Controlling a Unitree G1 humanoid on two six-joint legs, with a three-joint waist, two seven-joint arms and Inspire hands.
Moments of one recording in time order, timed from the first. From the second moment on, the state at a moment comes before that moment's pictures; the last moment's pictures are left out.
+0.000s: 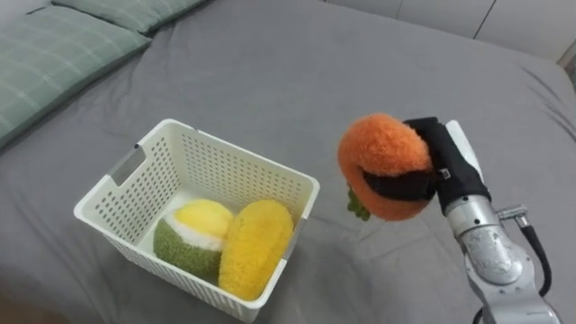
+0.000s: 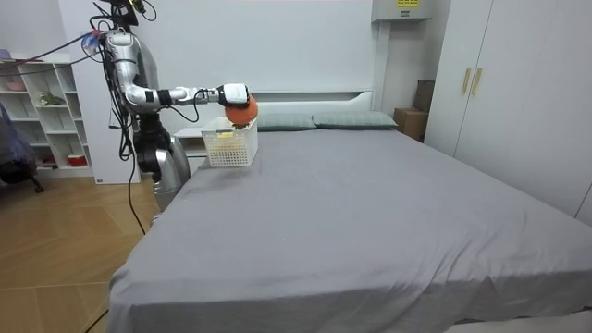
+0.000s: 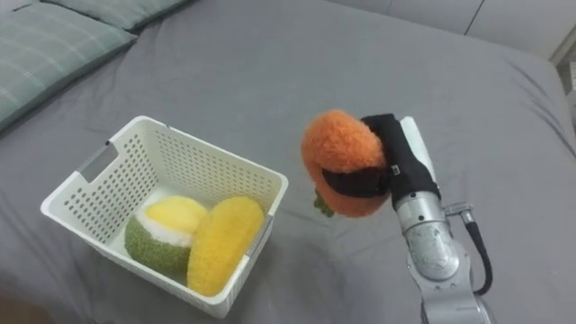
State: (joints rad) left arm 0.26 0.16 0.21 0.95 0.21 0.07 0.20; right arm 0.01 -0.31 0.05 -0.10 -0.19 0.08 0.00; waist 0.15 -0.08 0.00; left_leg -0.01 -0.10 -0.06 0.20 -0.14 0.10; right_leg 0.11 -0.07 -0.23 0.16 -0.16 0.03
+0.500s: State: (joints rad) left arm 0.23 0.16 0.21 0.98 0.25 0.08 0.19; right arm -0.11 -0.30 0.15 -0.22 -0.28 0.11 0.09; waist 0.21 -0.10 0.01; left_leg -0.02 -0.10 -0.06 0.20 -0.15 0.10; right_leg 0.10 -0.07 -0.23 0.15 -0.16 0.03
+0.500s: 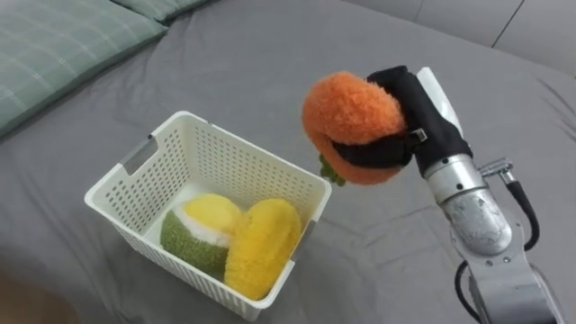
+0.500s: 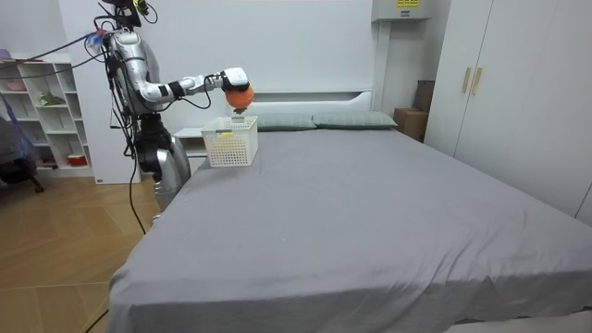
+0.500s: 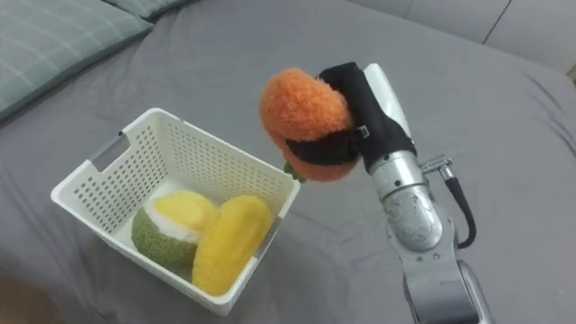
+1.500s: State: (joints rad) left arm 0.24 0.19 0.14 0.99 0.29 0.13 0.19; right arm -0.26 -0.26 0.33 -0.20 -0.30 0.13 0.11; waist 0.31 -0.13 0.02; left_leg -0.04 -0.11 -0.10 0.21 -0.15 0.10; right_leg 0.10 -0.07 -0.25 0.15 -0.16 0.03
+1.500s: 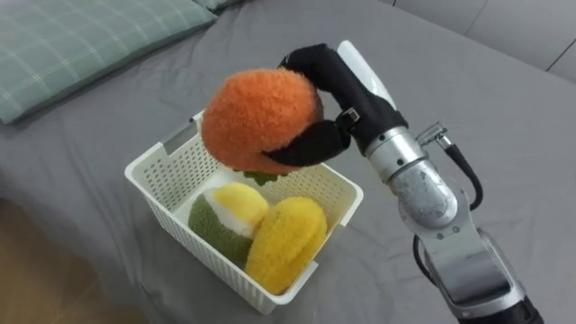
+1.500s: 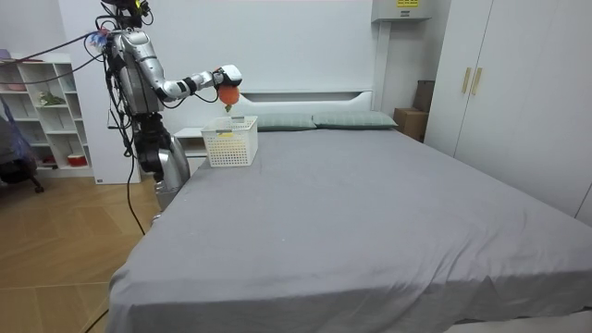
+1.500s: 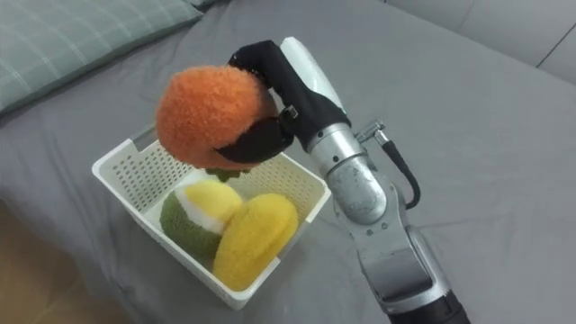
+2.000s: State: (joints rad) left arm 0.21 0.20 0.14 0.94 0.30 0.12 0.19; right arm -0.25 -0.29 0.33 -0.16 -0.31 0.13 0.11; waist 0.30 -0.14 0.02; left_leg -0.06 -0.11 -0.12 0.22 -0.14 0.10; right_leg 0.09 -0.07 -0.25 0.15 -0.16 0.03
